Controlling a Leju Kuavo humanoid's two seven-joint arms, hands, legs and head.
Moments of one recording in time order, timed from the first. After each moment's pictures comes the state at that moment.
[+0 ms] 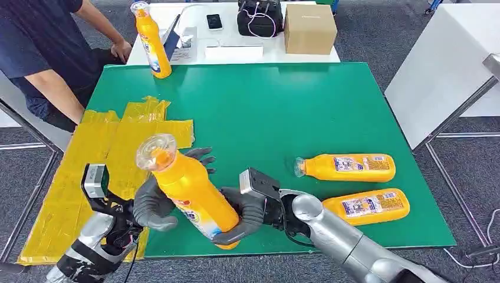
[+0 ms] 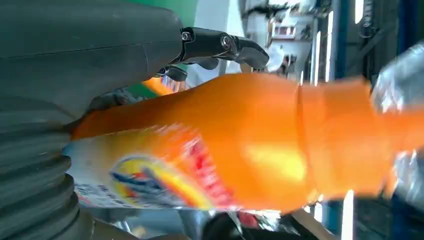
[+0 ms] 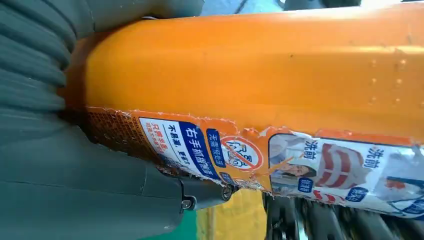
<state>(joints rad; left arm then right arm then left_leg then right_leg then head) -0.27 0.22 -0.50 -1.50 0.66 -0.71 -0.21 -0.60 -0.08 1.02 -1.16 -0.60 0.73 -0.16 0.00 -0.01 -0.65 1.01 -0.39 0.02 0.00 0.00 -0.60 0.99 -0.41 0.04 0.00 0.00</state>
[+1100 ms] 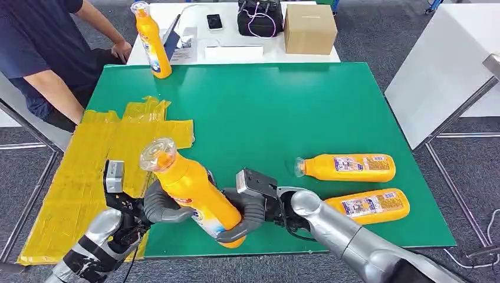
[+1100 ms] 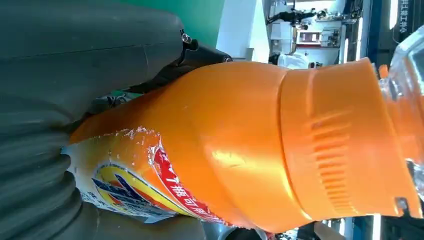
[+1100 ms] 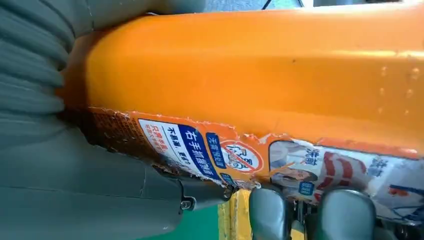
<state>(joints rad) -0.30 0.23 -0.55 -1.45 0.57 -0.63 -0.24 -0.65 -0.09 1.08 -1.06 -0.59 0.73 -0.20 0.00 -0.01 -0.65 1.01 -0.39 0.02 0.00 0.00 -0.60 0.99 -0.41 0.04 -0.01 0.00</state>
